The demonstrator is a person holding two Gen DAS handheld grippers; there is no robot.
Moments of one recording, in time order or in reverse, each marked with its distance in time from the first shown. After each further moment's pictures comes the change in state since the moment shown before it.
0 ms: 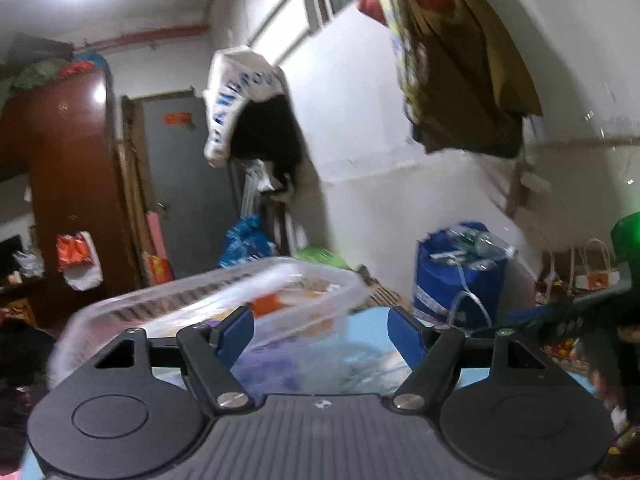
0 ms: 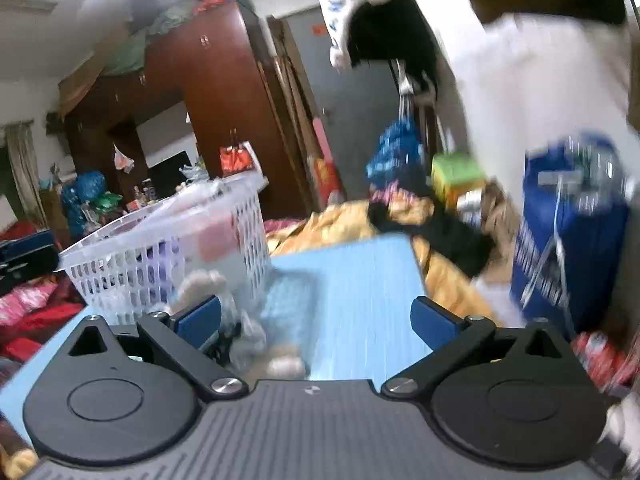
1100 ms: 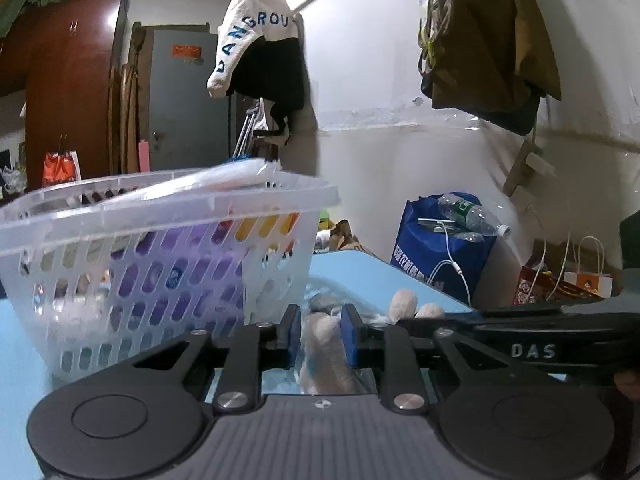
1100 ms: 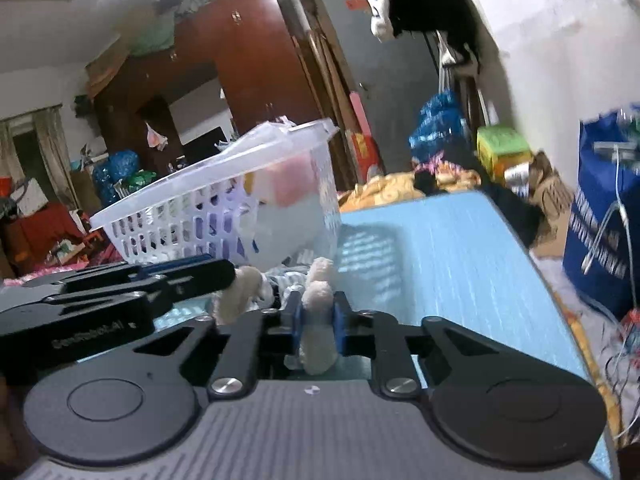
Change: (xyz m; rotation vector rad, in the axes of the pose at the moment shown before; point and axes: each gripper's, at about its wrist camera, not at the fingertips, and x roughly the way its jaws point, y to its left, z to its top) left arm 0.026 -0.005 -0.055 -0.185 0.125 -0.047; right arm 0.014 0.048 -0.033 -0.044 0.040 0.095
